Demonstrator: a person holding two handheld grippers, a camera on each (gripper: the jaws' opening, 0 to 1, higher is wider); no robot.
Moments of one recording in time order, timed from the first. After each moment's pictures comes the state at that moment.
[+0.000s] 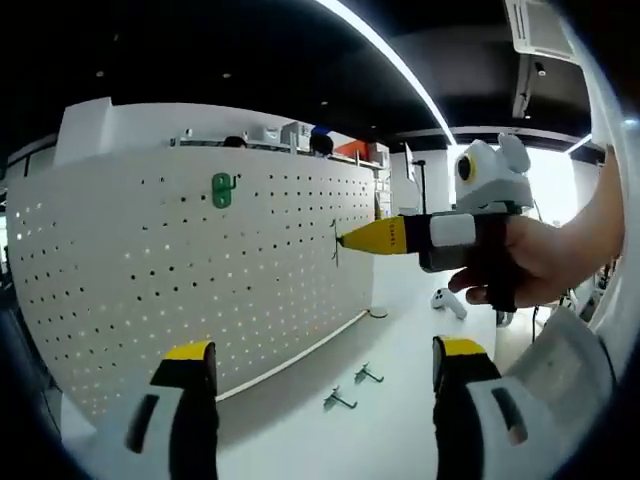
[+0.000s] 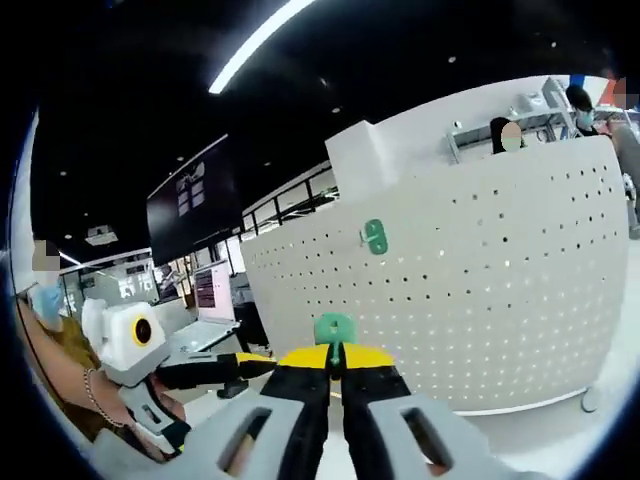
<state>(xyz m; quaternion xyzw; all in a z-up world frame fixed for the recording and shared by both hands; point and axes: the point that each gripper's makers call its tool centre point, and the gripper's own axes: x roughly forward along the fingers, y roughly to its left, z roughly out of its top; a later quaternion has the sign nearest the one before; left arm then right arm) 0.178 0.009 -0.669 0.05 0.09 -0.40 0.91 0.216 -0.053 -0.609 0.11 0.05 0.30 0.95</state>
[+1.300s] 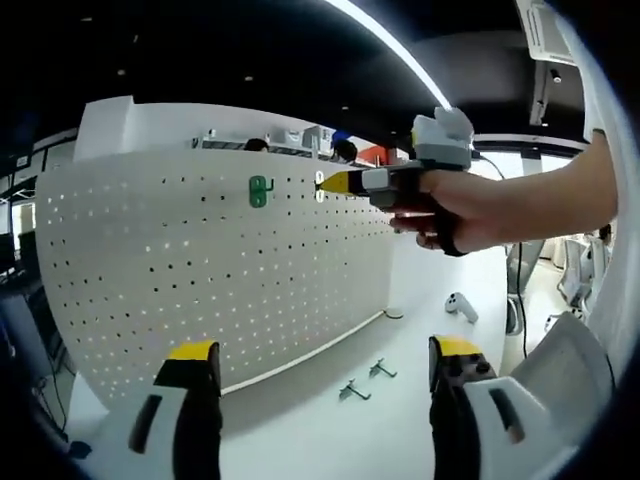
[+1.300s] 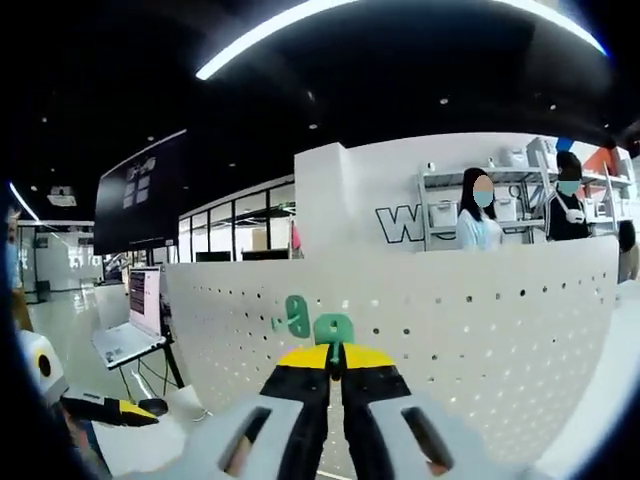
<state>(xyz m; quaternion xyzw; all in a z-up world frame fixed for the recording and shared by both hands) 0.172 0.041 -0.666 0.03 0.09 -0.36 0.93 0.312 -0.082 -0.549 0.03 -0.02 0.19 0.98</state>
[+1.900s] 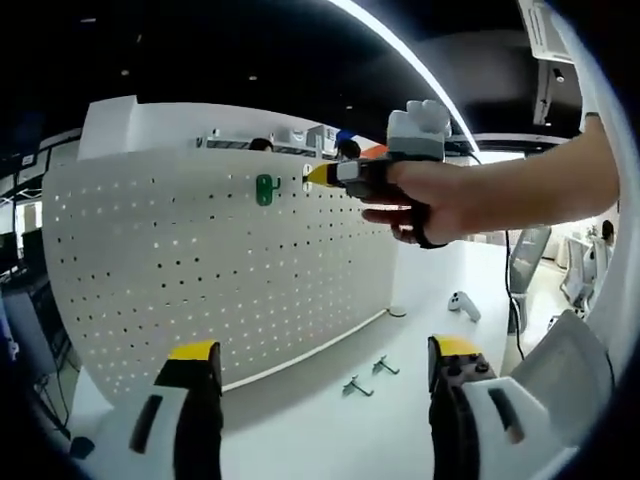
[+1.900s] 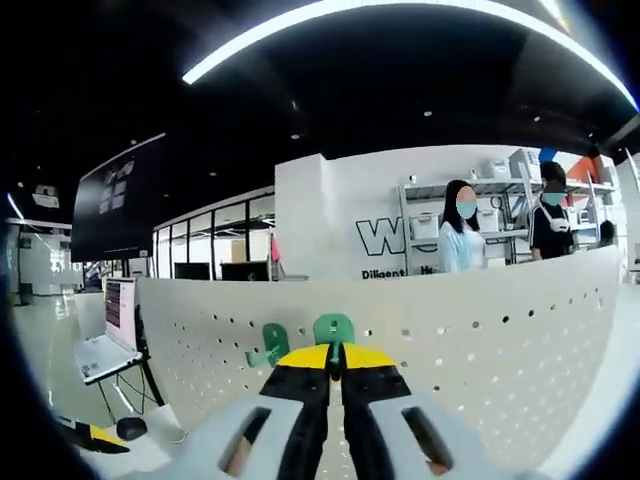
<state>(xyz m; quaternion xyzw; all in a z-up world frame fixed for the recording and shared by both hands) 0.170 0.048 -0.667 0.03 0.09 -0.35 0.93 0.344 -0.078 -0.539 0.03 -0.04 0.14 0.99</state>
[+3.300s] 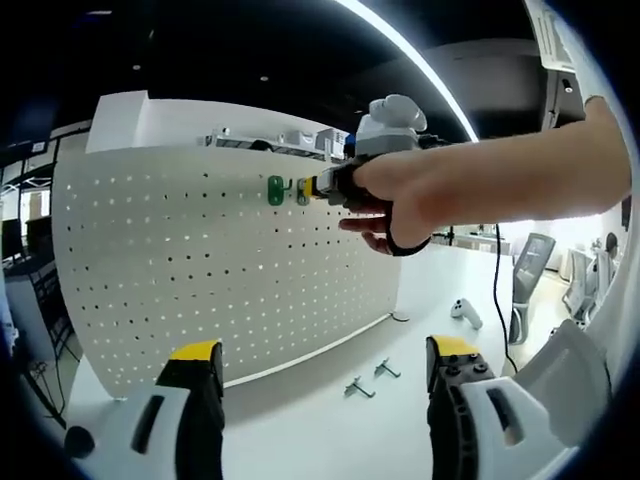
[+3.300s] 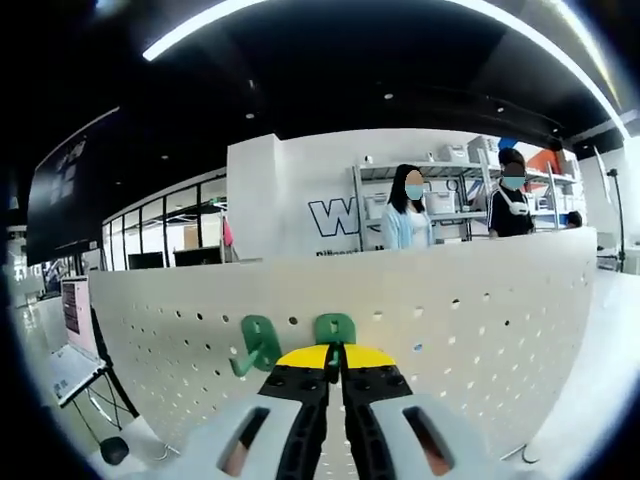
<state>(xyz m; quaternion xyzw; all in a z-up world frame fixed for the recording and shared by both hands) 0.171 0.059 -0.667 0.01 0.09 -0.34 0.94 0.366 -0.073 -0.558 0.04 0.01 0.03 1.00</state>
